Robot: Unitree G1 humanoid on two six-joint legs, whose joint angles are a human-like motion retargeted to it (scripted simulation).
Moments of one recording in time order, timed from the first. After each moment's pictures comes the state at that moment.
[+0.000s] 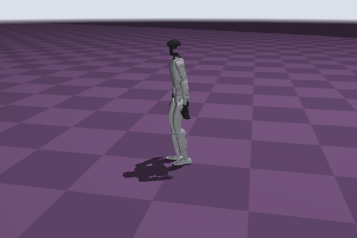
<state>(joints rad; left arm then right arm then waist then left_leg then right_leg) 0.14 0.17 0.00 1.35 0.89 -0.10 0.02 0.02 -0.18 -0.14 1.48 -0.22 -0.09 0.07 0.00 -0.03 0.05 -0.09 -0.16 0.06 0.22 -0.20 0.14 -0.09 -0.13 -0.45 0.10 -0.10 -0.03</state>
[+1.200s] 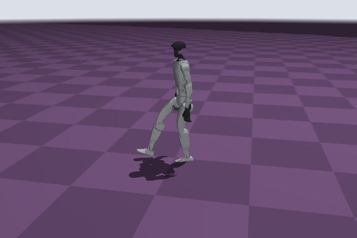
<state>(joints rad) 0.09 0.20 -0.01 1.32 0.89 -0.13 -0.02 0.04 -0.14 -0.12 1.47 -0.21 -0.10 0.10 -0.16 -0.08 0.09 -0.04 -0.31 -0.18 0.26 -0.18 0.25 -0.65 -0.26 -0.17 0.28 -0.01 0.17</state>
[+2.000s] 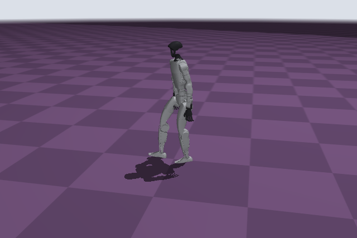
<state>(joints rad) 0.09 0.22 0.02 1.30 0.87 -0.12 -0.04 0.03 -0.14 -0.09 1.48 -0.23 -0.10 0.09 -0.10 -0.06 0.10 -0.11 -0.21 -0.07 0.23 -0.15 0.18 -0.50 -0.22 -0.24 0.34 -0.13 0.16</state>
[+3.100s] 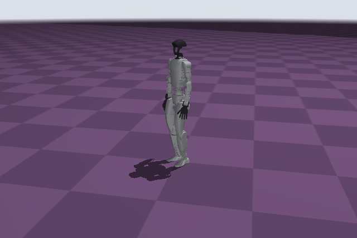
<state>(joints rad) 0.08 0.10 0.11 1.33 0.72 -0.13 -0.06 0.03 -0.15 -0.12 1.51 -0.30 -0.13 0.03 0.01 -0.02 -0.05 -0.06 -0.05 0.29 0.25 -0.24 0.10 -0.01 -0.02 -0.22 0.13 -0.13 -0.03</state>
